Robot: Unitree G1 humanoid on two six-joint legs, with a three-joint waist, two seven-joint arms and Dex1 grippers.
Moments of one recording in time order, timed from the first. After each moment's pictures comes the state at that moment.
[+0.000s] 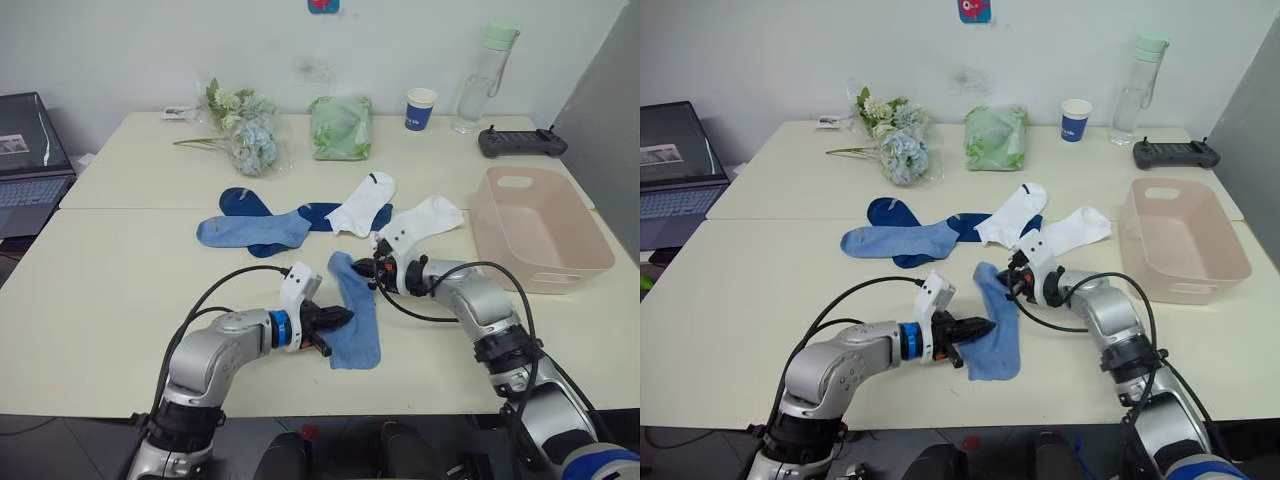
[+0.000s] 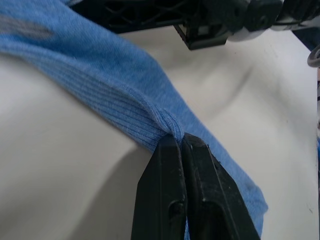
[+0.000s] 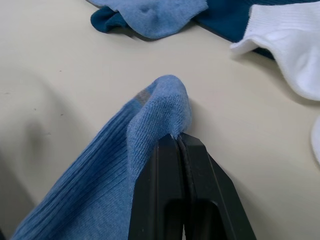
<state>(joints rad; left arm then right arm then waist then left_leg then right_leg) -0.22 0.29 -0.08 -0.34 -0.47 1.06 -0.66 -0.63 -0.29 0.25 0.21 0.25 0.63 0.70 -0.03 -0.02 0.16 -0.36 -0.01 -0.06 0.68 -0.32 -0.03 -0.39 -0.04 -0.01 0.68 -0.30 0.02</state>
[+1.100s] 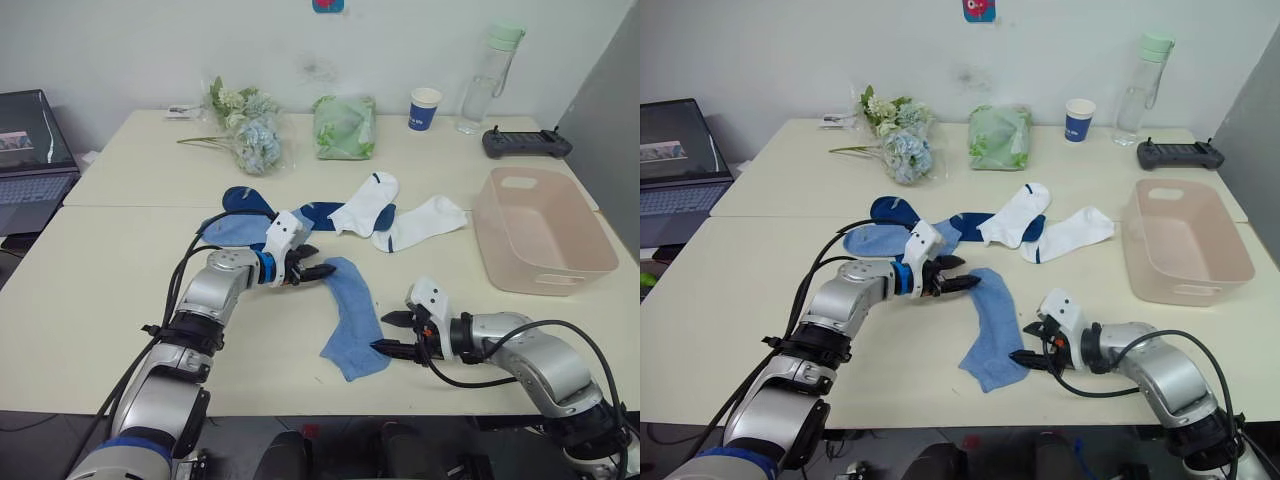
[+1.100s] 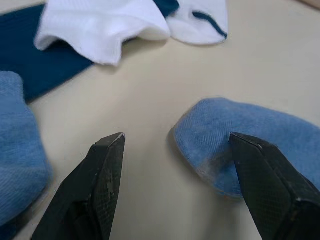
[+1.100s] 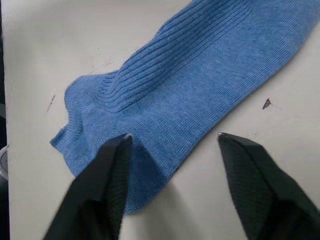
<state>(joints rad) -0.70 0.41 -0.19 0.50 -0.20 0.40 -0.91 -0.21 -0.59 0.24 -0.39 0.38 0.84 0.82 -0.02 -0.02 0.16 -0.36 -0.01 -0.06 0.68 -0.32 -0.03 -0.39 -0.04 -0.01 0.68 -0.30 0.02</state>
